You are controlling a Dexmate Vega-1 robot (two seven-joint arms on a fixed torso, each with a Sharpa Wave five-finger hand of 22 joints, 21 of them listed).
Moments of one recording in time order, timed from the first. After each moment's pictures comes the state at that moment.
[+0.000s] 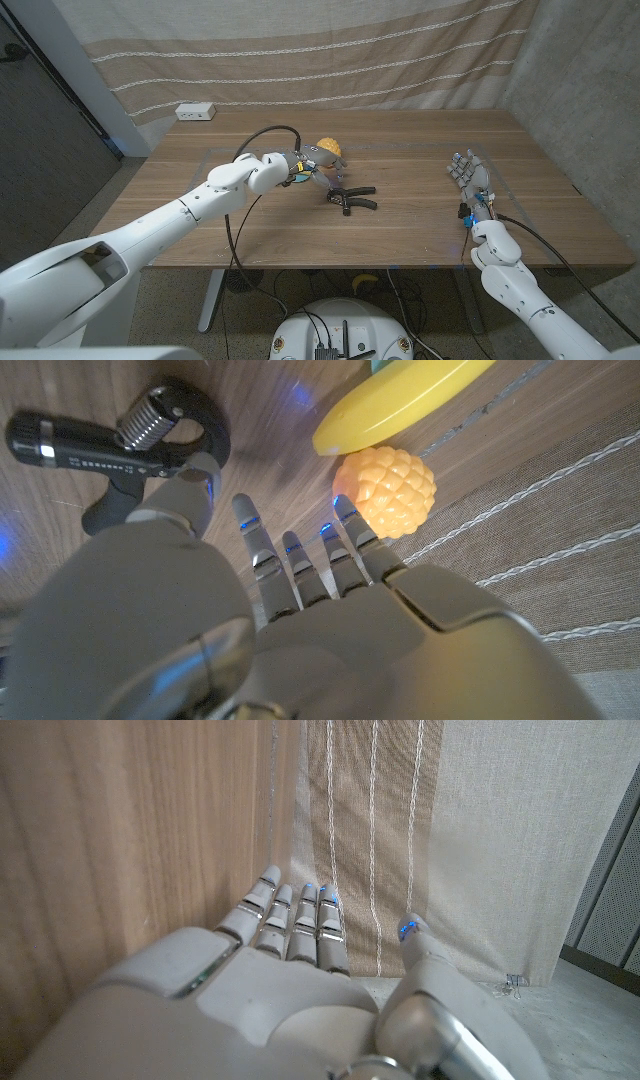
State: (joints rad) left arm 0.54 0.71 0.83 -1.67 0.76 -0.07 -0.24; left_hand 0.85 -0.13 0.56 -0.17 0.17 0.75 -0.13 0.42 0.21 0.33 -0.20 0.21 0.19 0.27 -0.04 0.19 0.17 0.30 -0.02 0.40 0.18; right arm -1.14 -0.48 -0.19 -1.41 0.74 0.47 -0.14; right_hand 0.32 0.17 0.45 -0.09 0.20 0.42 0.11 0.21 0.19 0.35 0.08 0.23 0.21 0.13 0.05 0.37 0.30 0.29 0.08 0.24 0.18
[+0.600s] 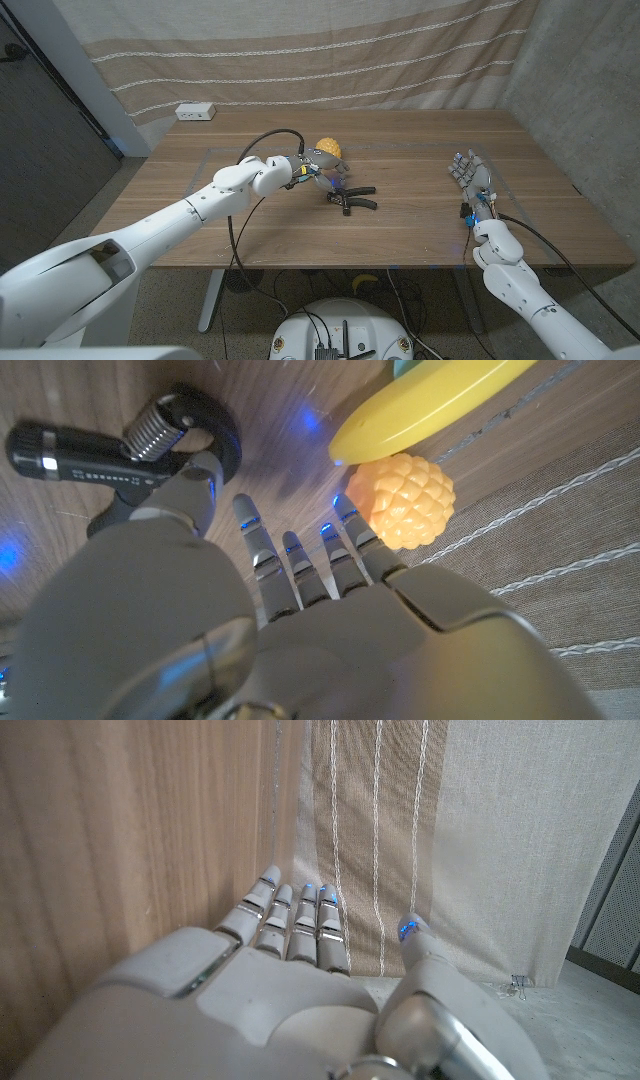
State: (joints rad) left arm 0.51 0.68 0.86 -1.62 0.77 -0.09 -0.22; left_hand 0.87 -0.12 0.56 -0.17 0.17 0.75 -0.13 0.42 0.21 0.34 -0.21 0.21 0.19 0.28 -0.04 0.19 0.17 0.31 -0.03 0.40 0.18; right arm -1.13 -0.48 -0.19 -1.41 0.75 0.46 -0.13; right_hand 0.32 0.17 0.45 -0.09 0.20 0.42 0.11 0.21 0.19 0.35 0.08 0.23 0.21 0.13 0.06 0.37 0.29 0.29 0.08 0.24 0.18
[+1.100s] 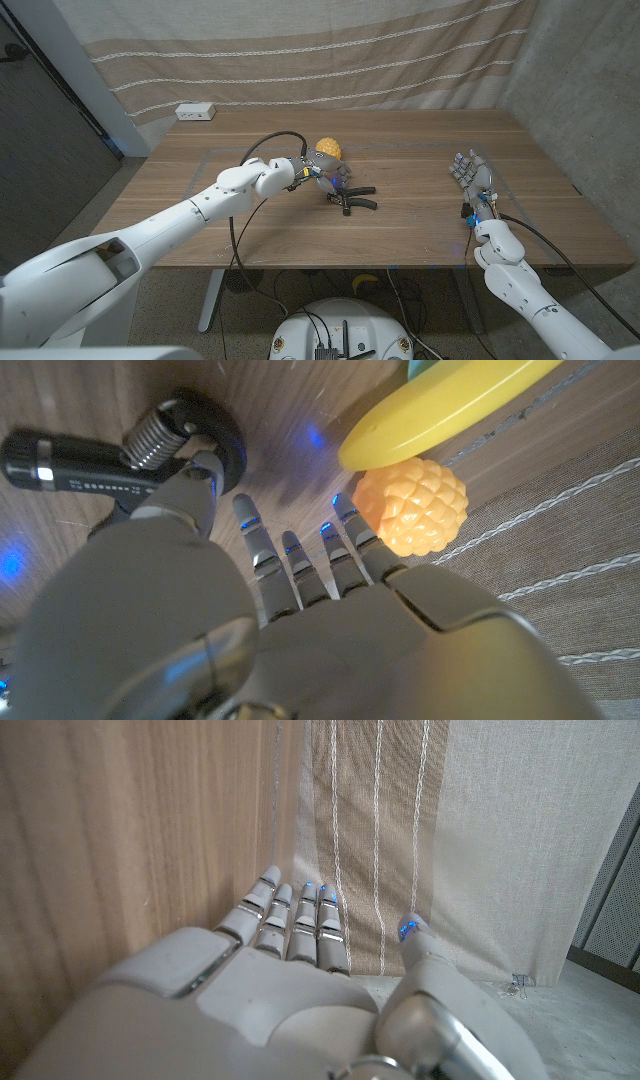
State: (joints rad) left arm 0.50 0.67 0.88 -1.59 0.77 -0.10 -0.21; left_hand 0.88 -0.11 0.54 -0.17 0.17 0.75 -0.13 0.42 0.21 0.34 -0.21 0.20 0.19 0.28 -0.04 0.19 0.17 0.31 -0.02 0.40 0.18; right arm -1.14 -0.48 -0.18 -1.40 0.76 0.46 -0.12; right_hand 0.31 0.17 0.45 -0.09 0.20 0.42 0.11 0.21 0.19 0.35 0.09 0.23 0.21 0.13 0.06 0.37 0.30 0.29 0.08 0.24 0.18
